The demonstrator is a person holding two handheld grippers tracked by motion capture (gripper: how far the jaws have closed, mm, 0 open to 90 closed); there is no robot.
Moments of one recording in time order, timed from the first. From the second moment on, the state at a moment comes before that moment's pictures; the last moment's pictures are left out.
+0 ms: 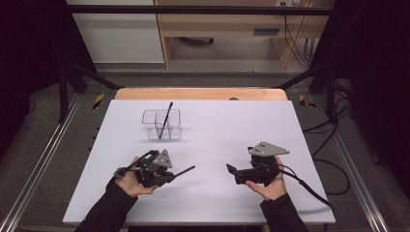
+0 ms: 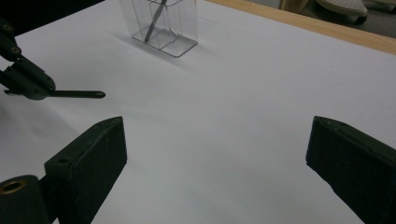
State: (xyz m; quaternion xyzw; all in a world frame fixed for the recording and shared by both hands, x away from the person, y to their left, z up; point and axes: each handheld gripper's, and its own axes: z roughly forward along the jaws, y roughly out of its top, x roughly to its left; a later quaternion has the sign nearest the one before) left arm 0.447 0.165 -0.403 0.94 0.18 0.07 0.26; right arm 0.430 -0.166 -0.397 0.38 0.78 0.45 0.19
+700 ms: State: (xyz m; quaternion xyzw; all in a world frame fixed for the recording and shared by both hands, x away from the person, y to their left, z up) left arm 0.461 0.133 -0.382 0.95 0.12 0.06 0.27; right arm 0.428 -0.137 -0.379 0.32 0.84 0.39 0.20
